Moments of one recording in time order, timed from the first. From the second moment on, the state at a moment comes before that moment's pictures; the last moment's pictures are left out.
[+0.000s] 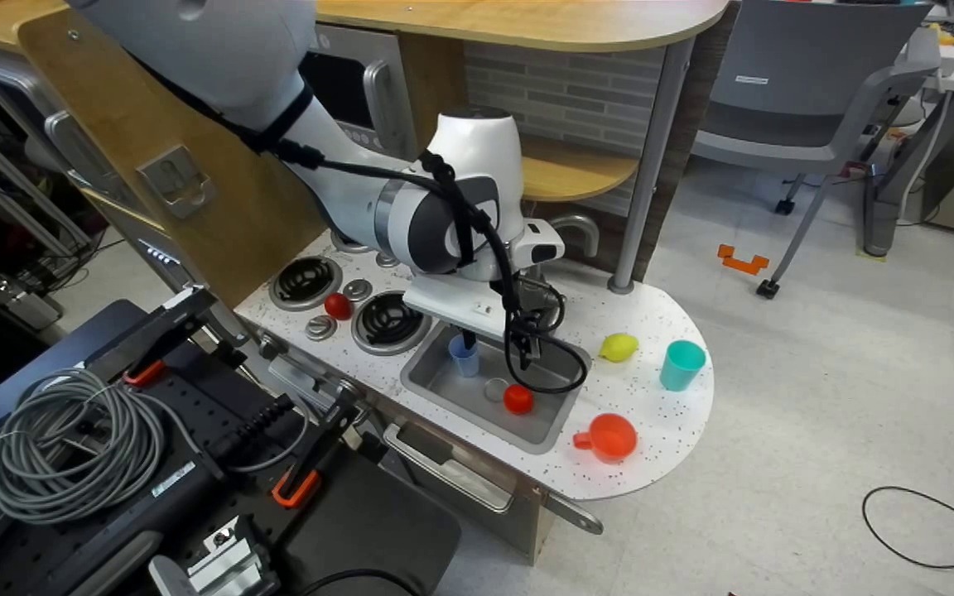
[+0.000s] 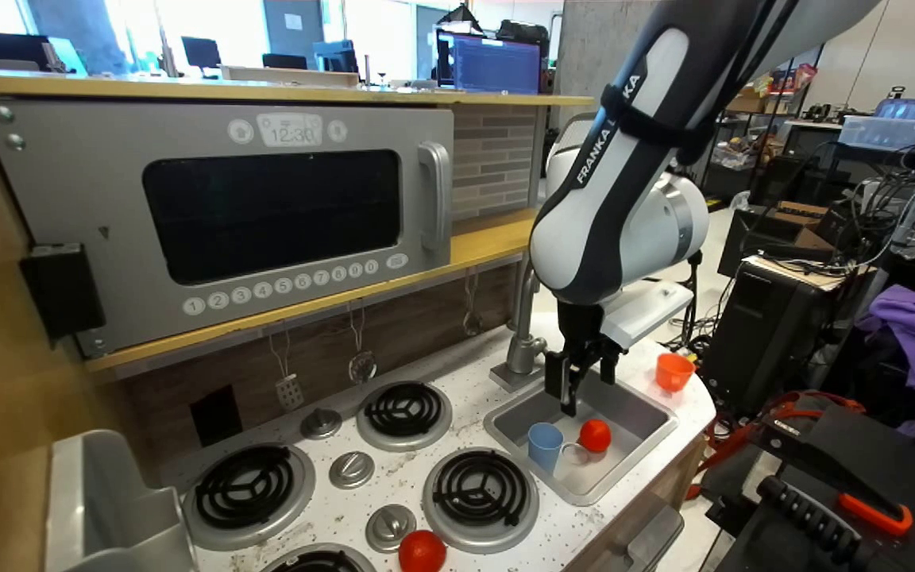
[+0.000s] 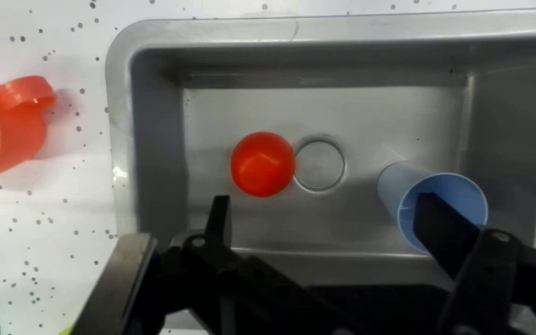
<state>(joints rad) -0.13 0.99 -0.12 -1.73 -0.12 2.61 -0.17</state>
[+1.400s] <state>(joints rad) -0.10 1.14 -0.13 -1.62 -0.14 2.65 -0.17</state>
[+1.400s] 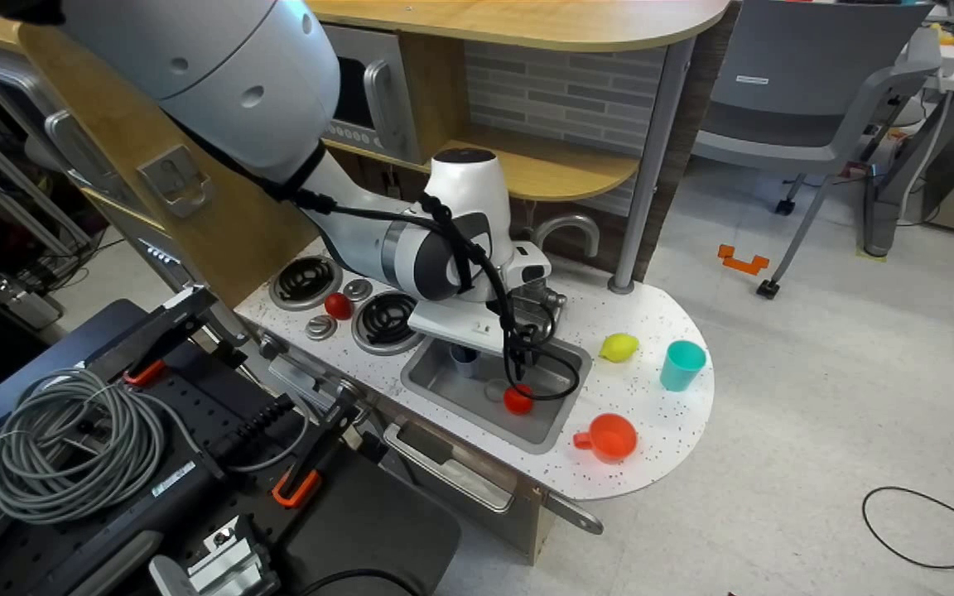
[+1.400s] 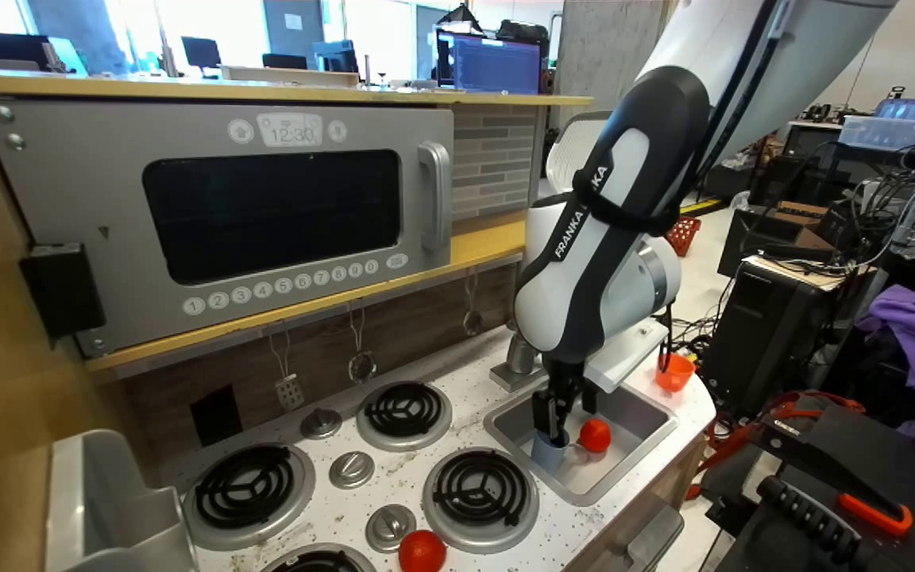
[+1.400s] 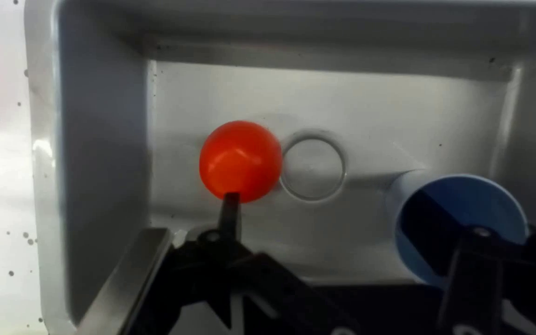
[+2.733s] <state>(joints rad) -0.08 1.09 -0.13 -1.66 -0.13 2.65 -0.15</state>
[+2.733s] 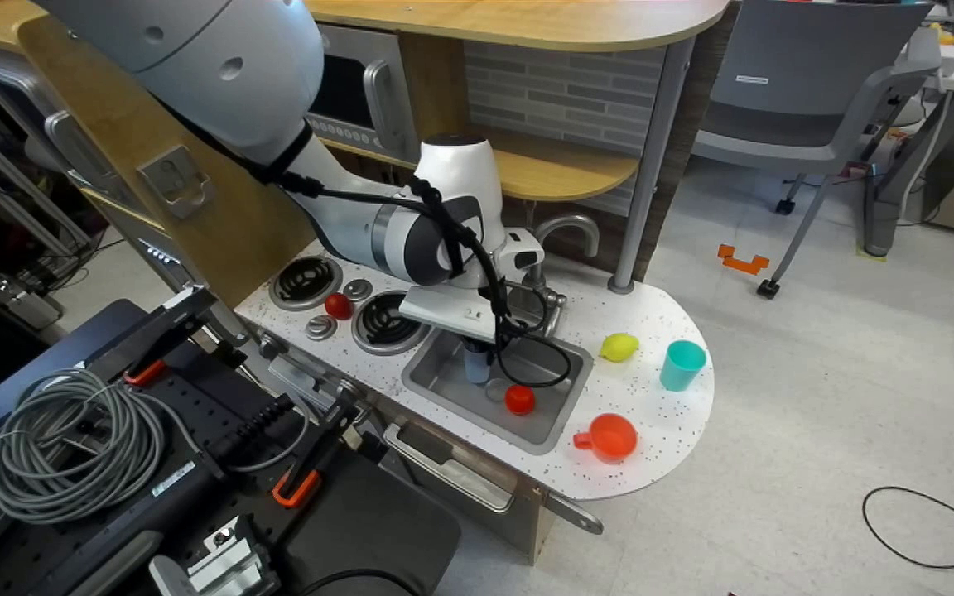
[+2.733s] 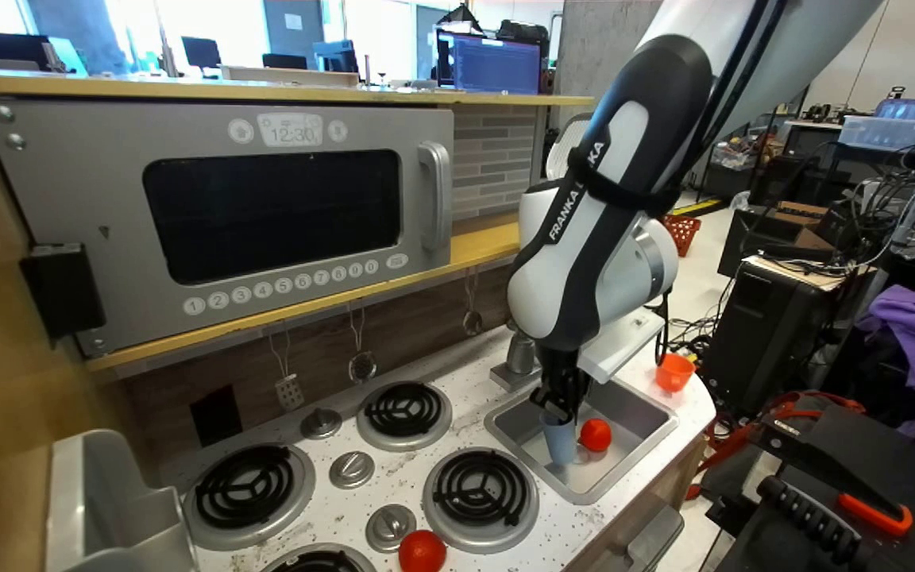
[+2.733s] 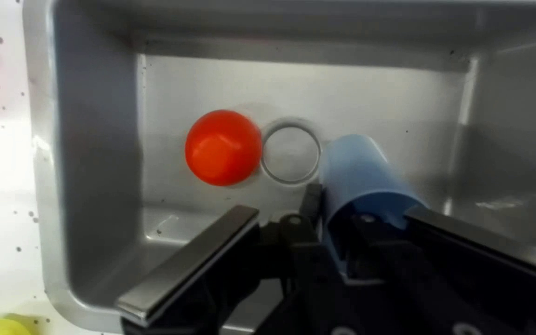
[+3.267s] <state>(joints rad) -0.26 0.83 -0.07 -1.93 -0.07 2.75 -0.17</state>
